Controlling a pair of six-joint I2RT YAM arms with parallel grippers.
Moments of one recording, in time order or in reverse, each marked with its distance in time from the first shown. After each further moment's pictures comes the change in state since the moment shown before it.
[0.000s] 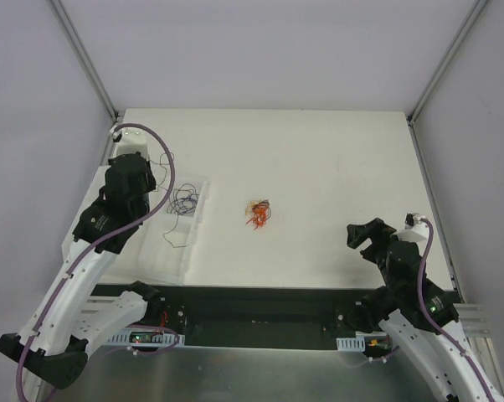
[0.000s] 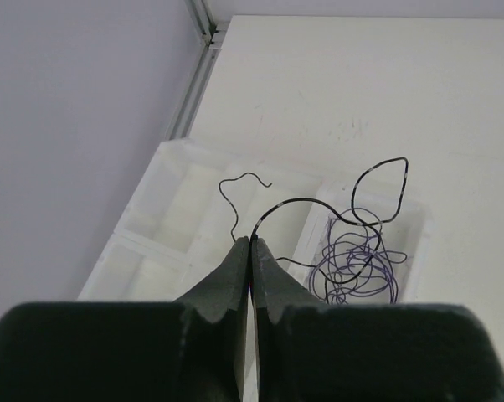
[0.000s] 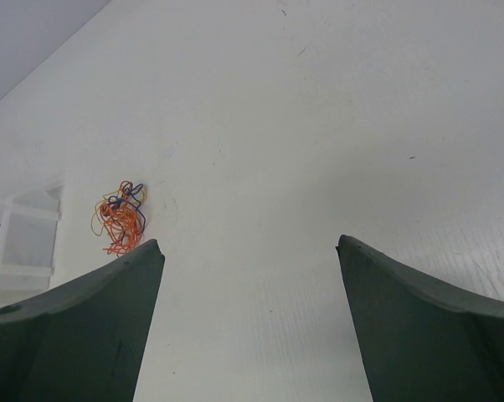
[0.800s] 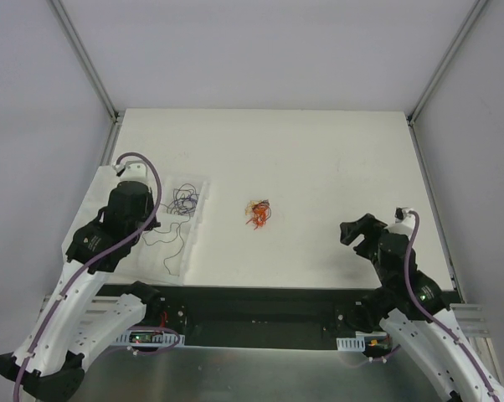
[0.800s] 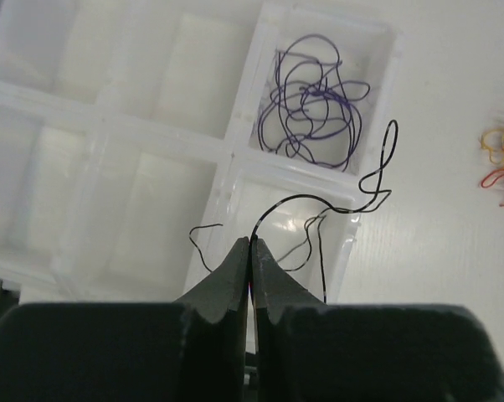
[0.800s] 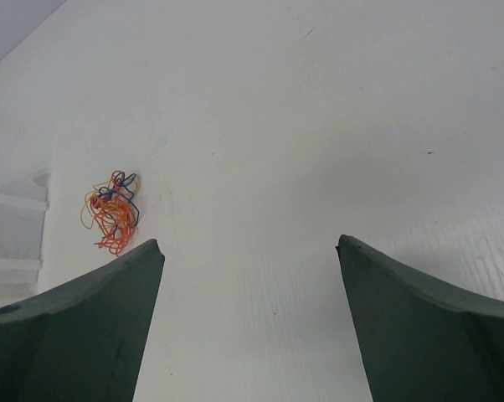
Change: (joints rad) left arm 0.000 -0.151 -0.114 -0.303 0.251 -0.214; right arm 0.000 0.092 -0.032 0.079 -0.022 0.000
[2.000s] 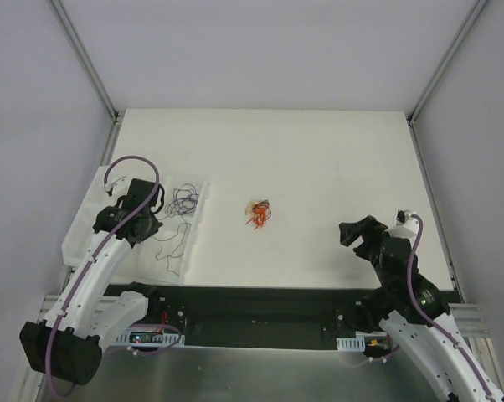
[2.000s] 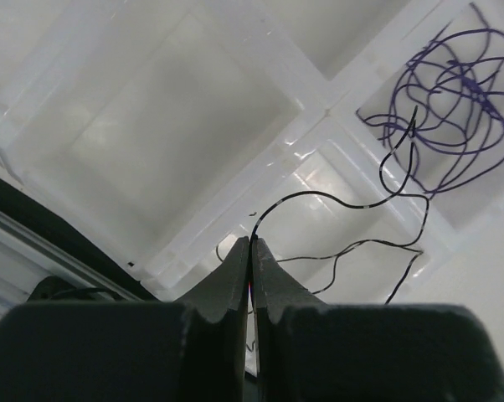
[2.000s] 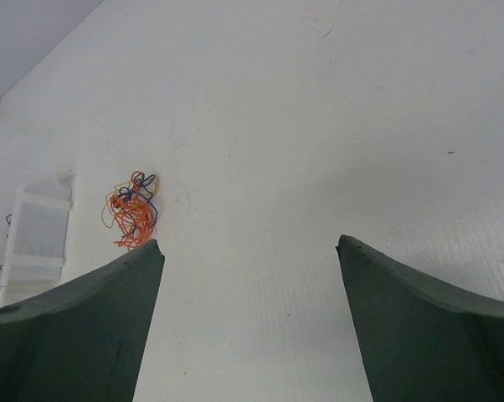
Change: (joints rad) left arm 0.157 0.187 -0.124 -0.098 -0.014 -0.502; right arm 0.000 -0.043 -0.030 0.030 -0.032 0.019
